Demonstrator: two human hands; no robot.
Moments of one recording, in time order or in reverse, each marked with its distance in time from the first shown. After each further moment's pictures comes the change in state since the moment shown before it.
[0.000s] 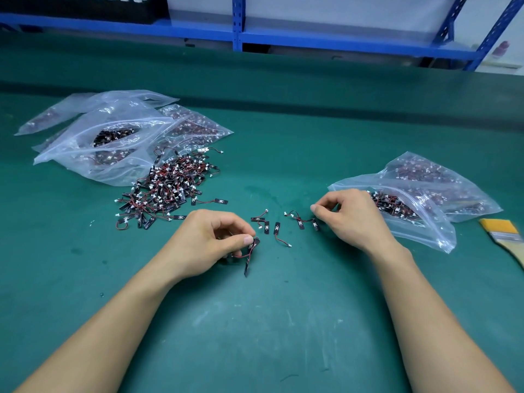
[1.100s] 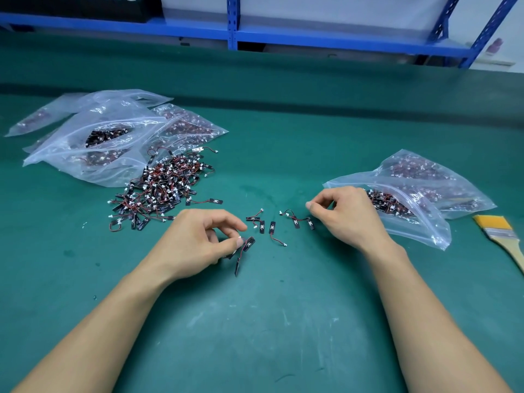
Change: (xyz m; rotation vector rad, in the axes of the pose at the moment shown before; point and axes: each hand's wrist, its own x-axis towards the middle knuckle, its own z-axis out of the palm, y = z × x) left_hand -0.002 -0.004 -0.004 0.137 0.045 0.017; right_hand -0.001 -0.003 -0.001 -0.017 0.039 -0.023
